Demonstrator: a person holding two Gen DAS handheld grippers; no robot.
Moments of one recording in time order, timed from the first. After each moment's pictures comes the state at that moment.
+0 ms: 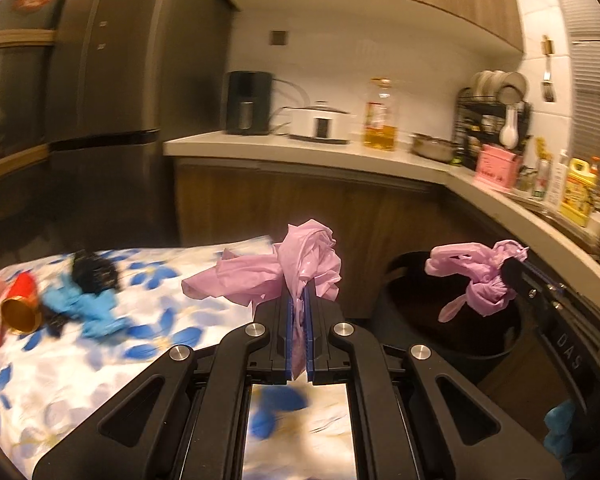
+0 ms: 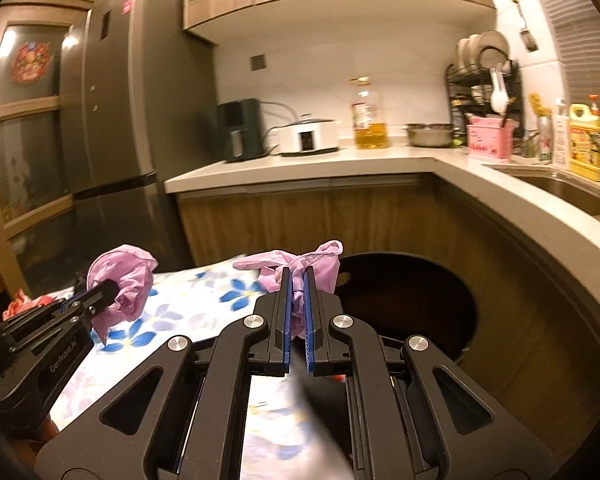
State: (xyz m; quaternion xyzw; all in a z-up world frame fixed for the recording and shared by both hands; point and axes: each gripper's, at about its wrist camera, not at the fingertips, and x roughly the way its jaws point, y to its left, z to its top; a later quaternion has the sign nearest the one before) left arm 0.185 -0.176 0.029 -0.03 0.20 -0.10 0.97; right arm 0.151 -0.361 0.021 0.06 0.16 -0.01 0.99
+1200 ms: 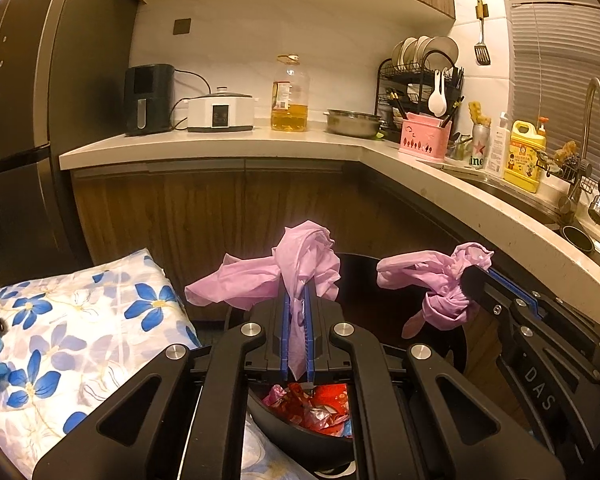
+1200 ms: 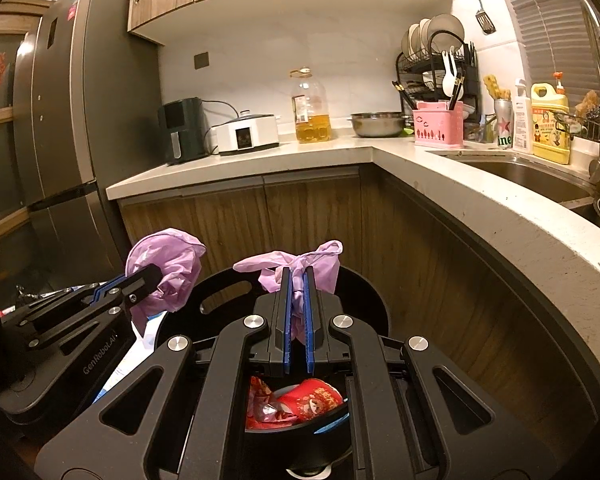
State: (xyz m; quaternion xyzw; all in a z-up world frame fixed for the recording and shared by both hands) left arm 0.242 -0.297 0.009 0.01 0.21 -0.22 0.95; right arm 0.182 -0.448 -0.001 0.07 0.17 -0.08 0.98
